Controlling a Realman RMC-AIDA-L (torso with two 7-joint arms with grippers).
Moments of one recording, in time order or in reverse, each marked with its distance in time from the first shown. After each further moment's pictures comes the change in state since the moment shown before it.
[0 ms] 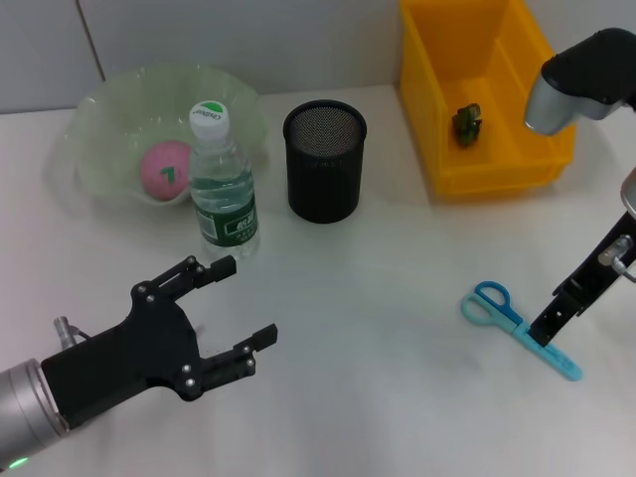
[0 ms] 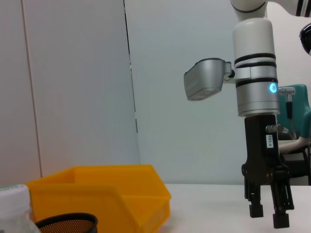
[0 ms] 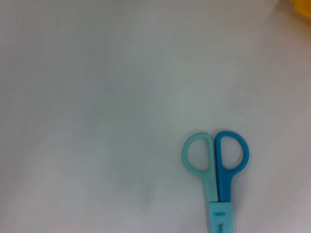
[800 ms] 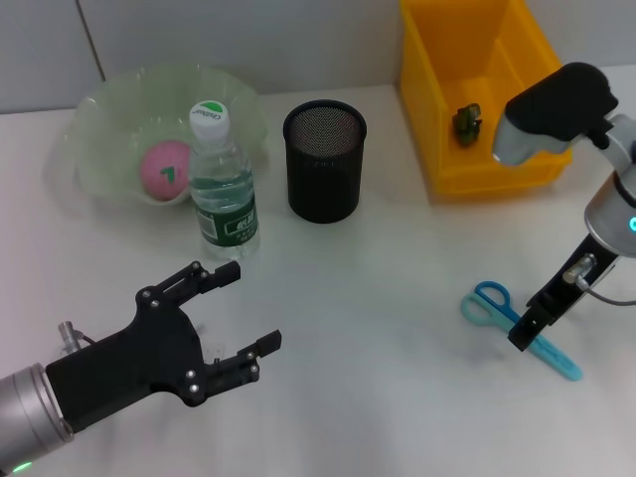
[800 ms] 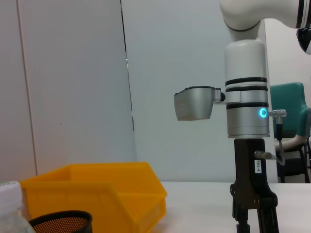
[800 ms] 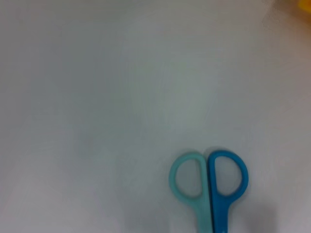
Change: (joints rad) left arm -0.001 -0.002 0.009 -0.010 0.000 -0.001 0.012; right arm -0.015 0.006 -0.111 0.125 0.005 0.193 0.034
